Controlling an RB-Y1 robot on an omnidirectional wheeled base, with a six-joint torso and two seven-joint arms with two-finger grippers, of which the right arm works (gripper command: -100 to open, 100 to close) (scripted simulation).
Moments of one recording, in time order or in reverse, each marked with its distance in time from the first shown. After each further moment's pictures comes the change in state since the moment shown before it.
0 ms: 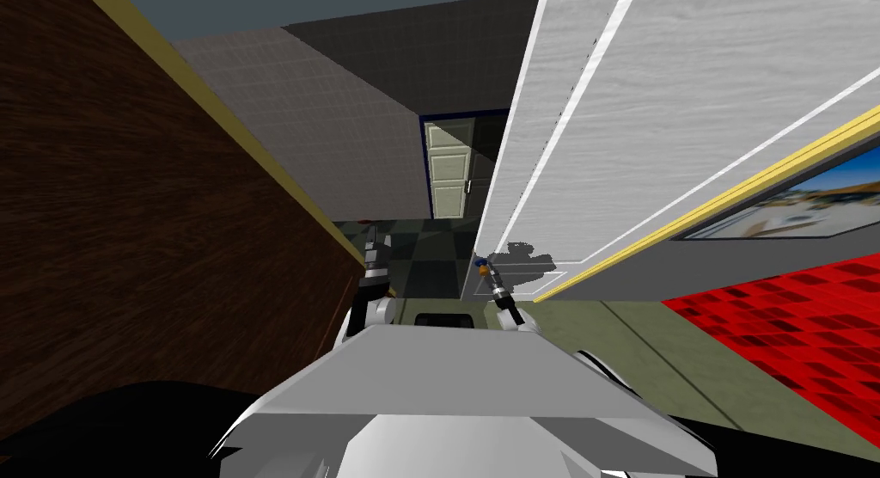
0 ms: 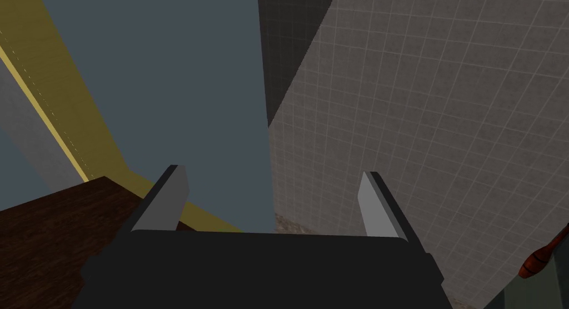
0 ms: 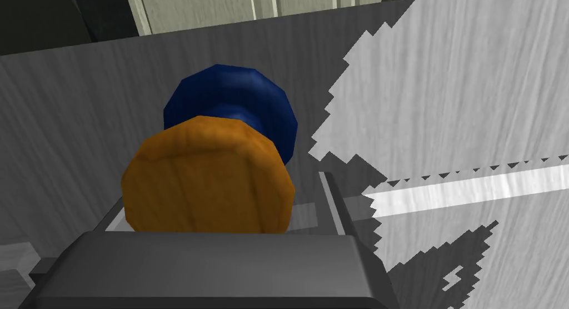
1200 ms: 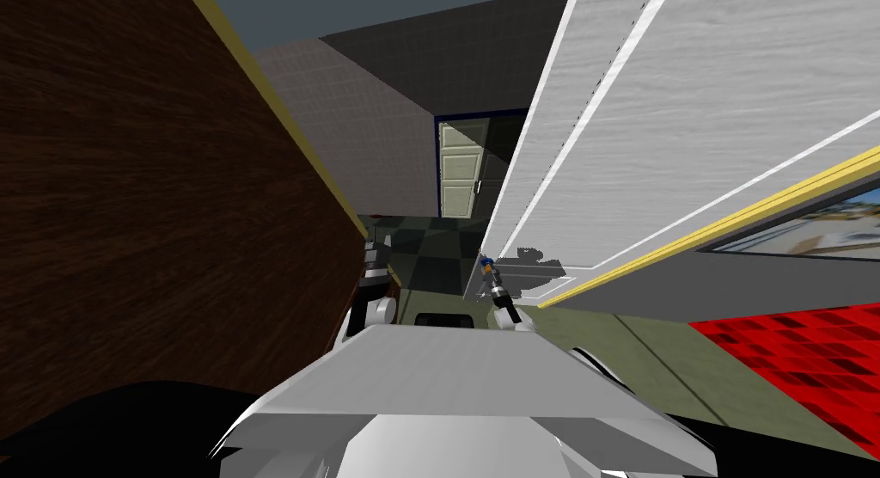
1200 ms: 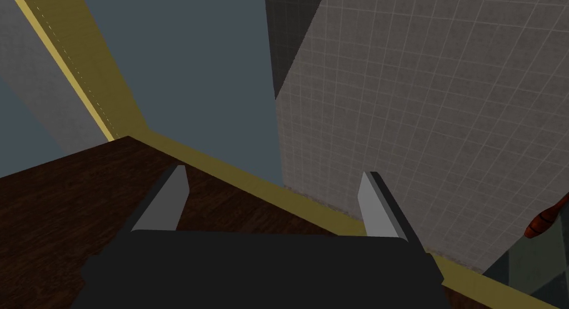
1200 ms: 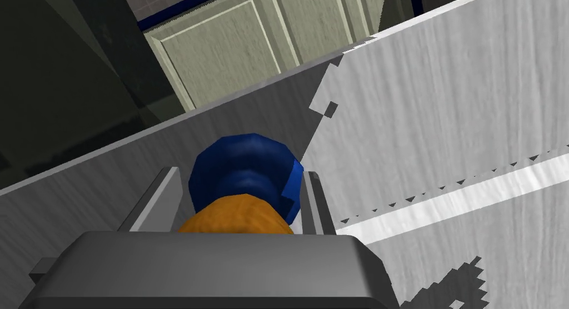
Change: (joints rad) arm -0.013 0.017 0.020 0.006 -0.090 0.013 -0.200
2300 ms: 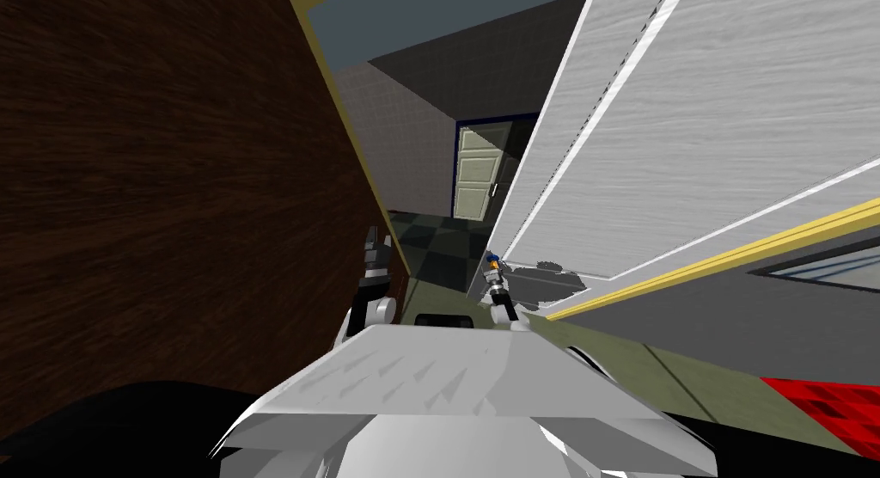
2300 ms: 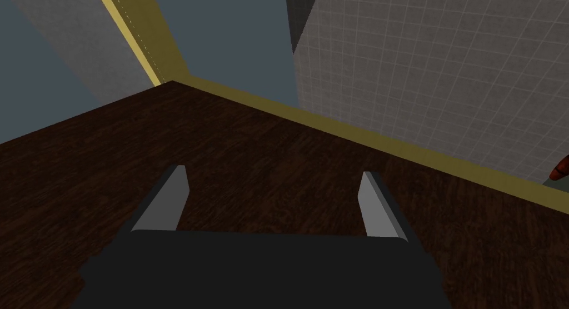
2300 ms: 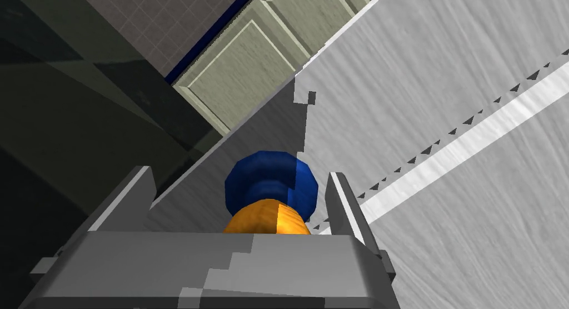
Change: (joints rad) arm -0.012 0.045 -0.059 0.003 -0.112 0.020 -0.246
